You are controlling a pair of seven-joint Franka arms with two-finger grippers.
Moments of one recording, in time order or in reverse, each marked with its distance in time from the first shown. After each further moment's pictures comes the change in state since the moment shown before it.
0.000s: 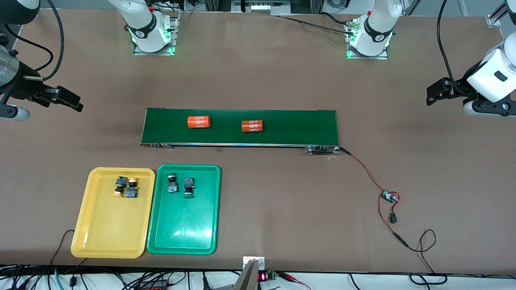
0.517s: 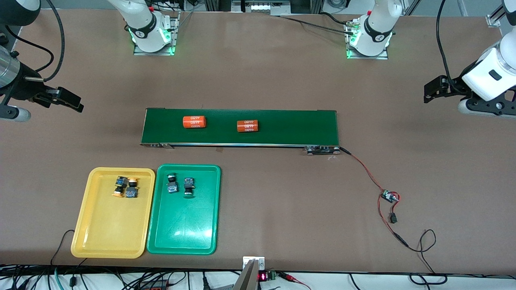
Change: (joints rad) left arm -0.002 0.000 -0.008 0.000 0.000 -0.019 0.037; right arm 0.000 0.004 0.000 0.000 0.000 0.000 0.000
